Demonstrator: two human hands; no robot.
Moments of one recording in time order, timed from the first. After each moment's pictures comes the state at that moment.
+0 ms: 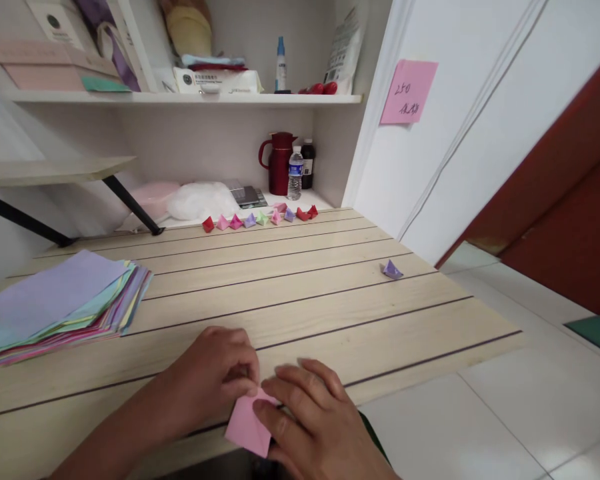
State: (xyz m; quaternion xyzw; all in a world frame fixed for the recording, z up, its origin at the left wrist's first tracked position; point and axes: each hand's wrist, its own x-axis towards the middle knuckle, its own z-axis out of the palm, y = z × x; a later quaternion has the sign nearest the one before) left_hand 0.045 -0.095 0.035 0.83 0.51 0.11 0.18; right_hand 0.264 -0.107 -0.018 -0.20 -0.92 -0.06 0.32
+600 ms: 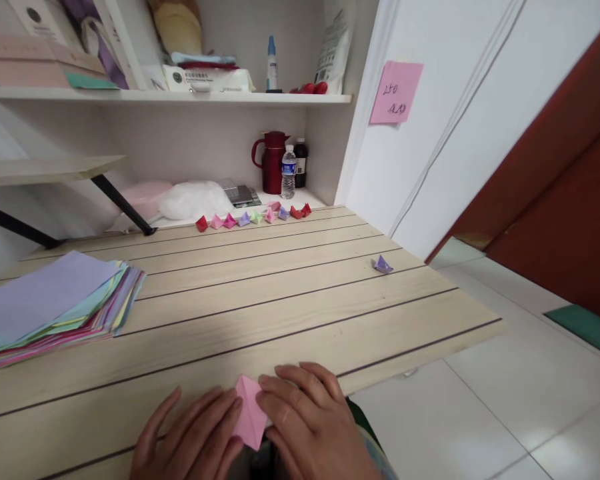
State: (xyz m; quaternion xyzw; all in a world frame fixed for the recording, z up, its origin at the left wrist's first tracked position) left_hand 0.057 -0.174 -0.054 0.75 0.50 0.37 -0.24; right_hand 0.264 -0.123 -0.020 -0.27 -0.92 -0.03 0.29
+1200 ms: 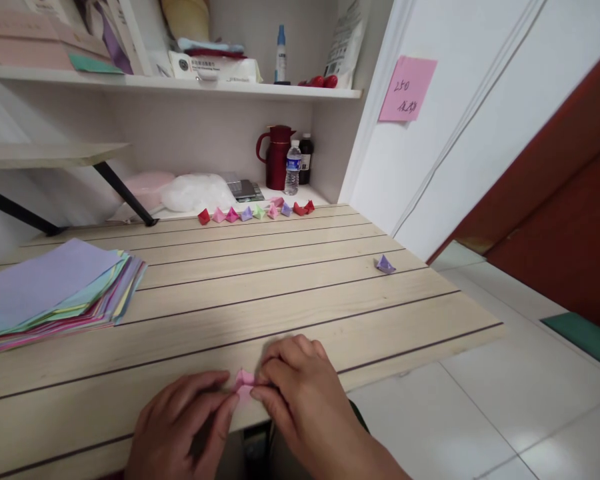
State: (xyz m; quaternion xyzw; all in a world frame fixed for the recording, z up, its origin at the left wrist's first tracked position) left_hand 0.064 -0.177 -0.039 0.67 0.62 0.40 -0.05; right_hand 0.246 -0.110 0.006 -0.36 -0.86 0.24 0.28
